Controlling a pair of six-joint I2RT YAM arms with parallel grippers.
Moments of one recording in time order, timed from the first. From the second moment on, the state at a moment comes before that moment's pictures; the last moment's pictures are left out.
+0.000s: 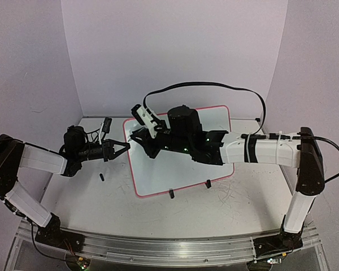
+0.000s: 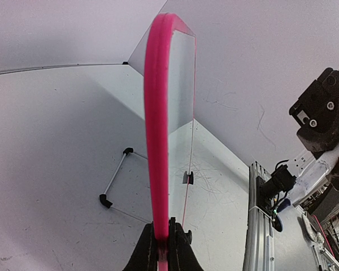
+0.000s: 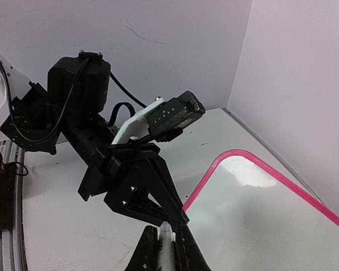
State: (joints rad) left arm -0.37 1.49 0.57 0.78 0.85 -0.44; right arm 1.07 1.86 1.48 0.16 -0.04 -0.11
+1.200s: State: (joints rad) left arm -0.37 1.48 0.54 0.77 0.85 -0.42; right arm 1.07 1.92 1.57 0.16 0.11 -0.12
